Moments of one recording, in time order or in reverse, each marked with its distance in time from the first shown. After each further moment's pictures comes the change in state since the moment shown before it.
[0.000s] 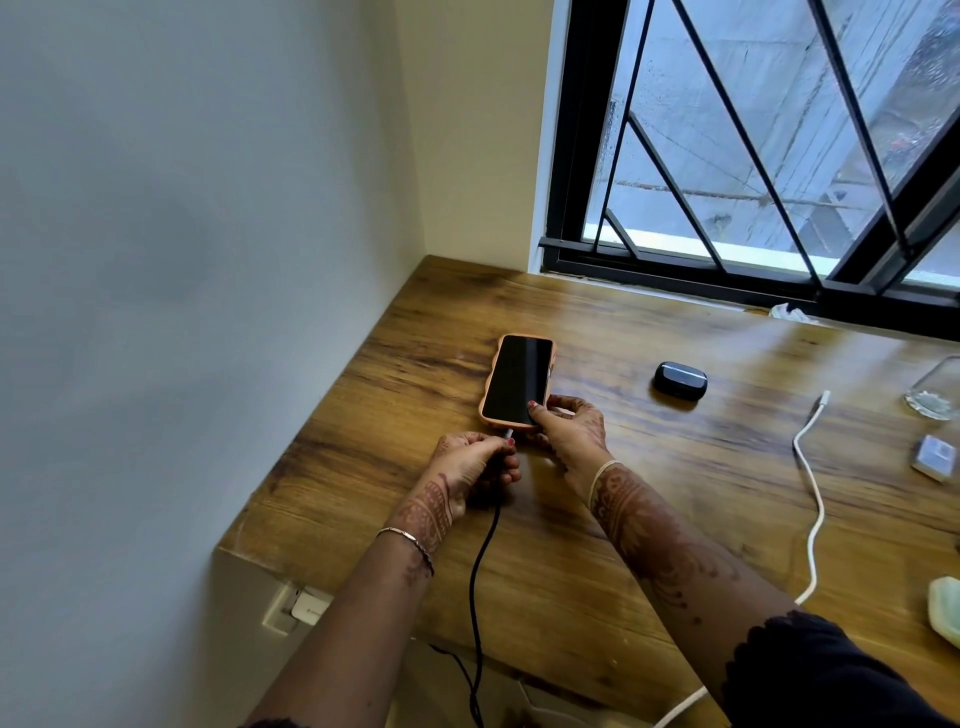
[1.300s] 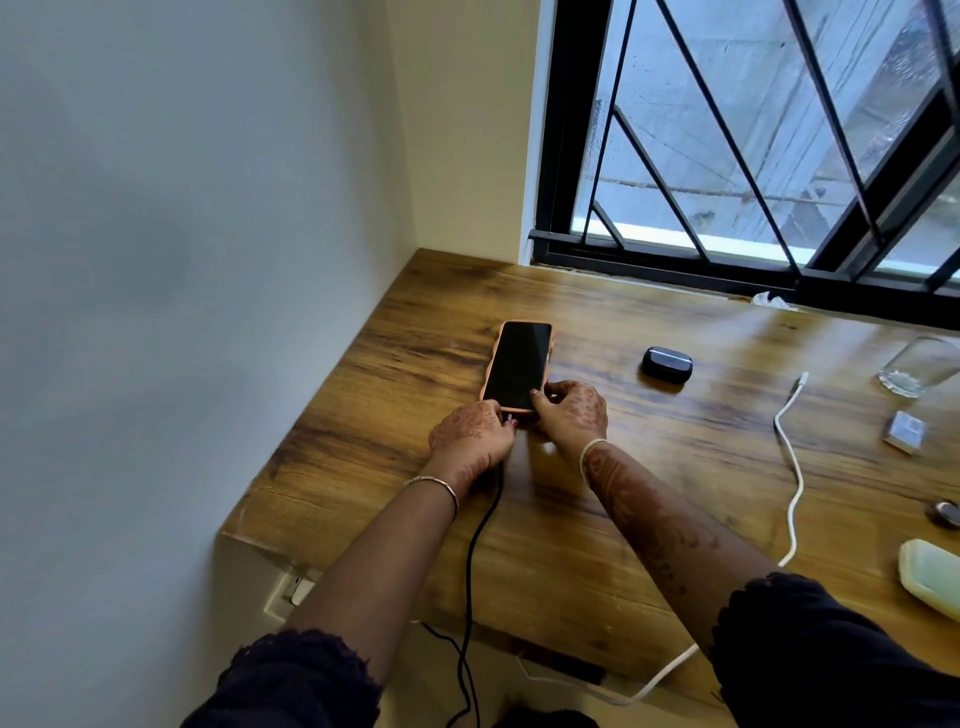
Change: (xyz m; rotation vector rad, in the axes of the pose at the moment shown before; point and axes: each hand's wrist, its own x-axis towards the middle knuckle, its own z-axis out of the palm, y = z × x) left_hand 0.009 0.012 0.021 1.271 0.278 0.299; right_hand -0.007 -0.009 -0.002 -0.677 0.206 -0.225
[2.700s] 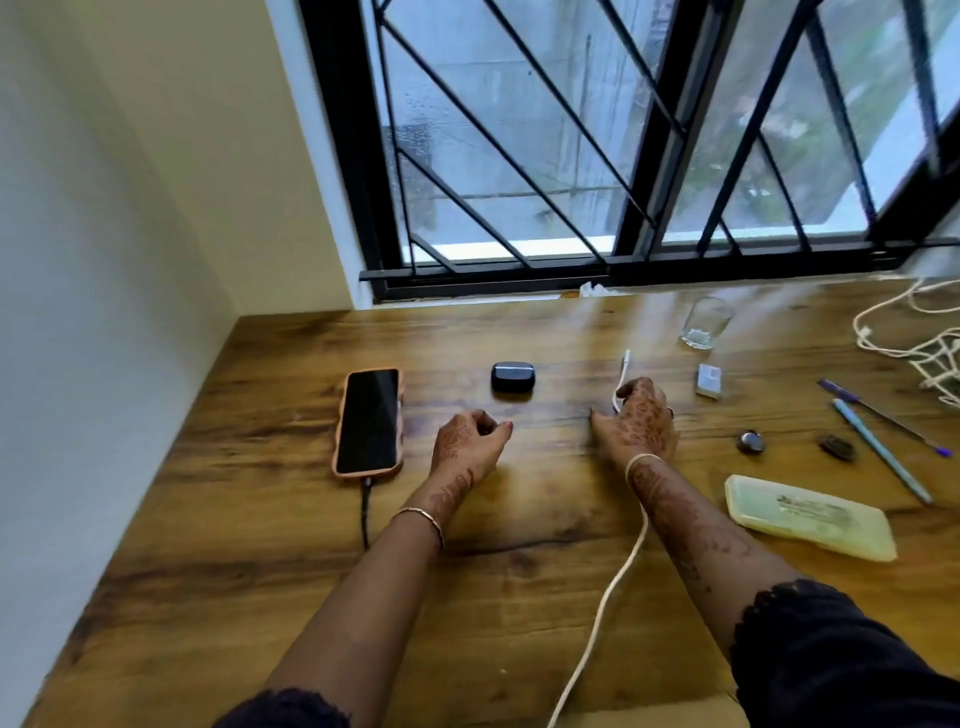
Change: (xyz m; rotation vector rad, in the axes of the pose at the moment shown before) left_hand 0.020 0.127 0.061 -0.396 -0.150 0.255; right_hand 0.033 0.111 -0.179 -0.257 0.556 0.179
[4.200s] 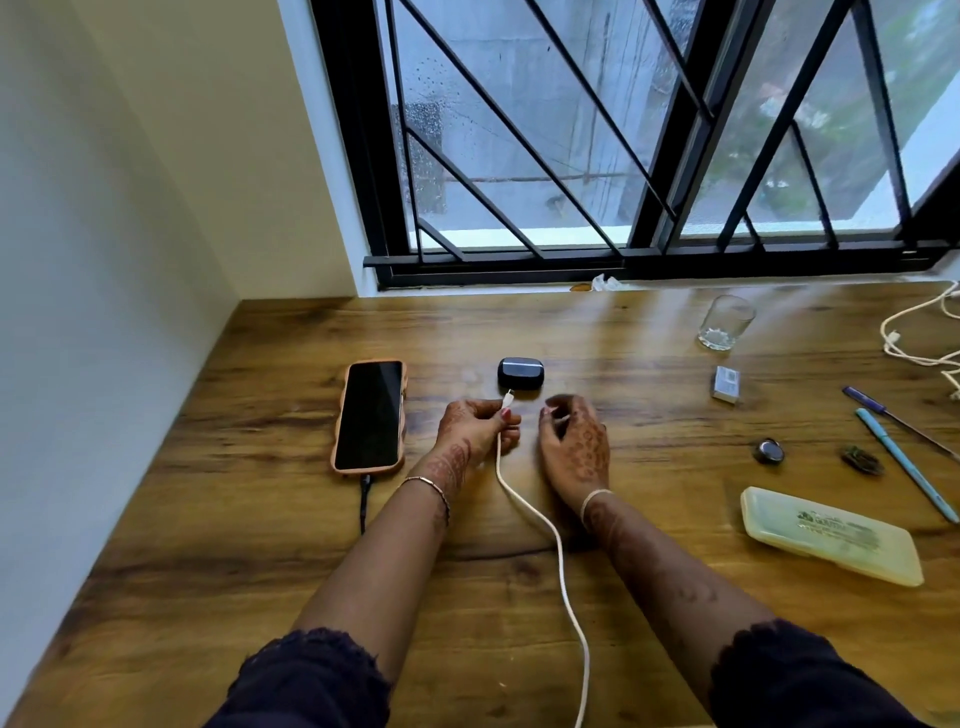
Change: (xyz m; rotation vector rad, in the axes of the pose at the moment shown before) left_hand 0.017 0.011 0.007 -0.785 -0.139 -0.245; right_hand -0.045 -0.024 0.050 0.291 -0.125 -0.247
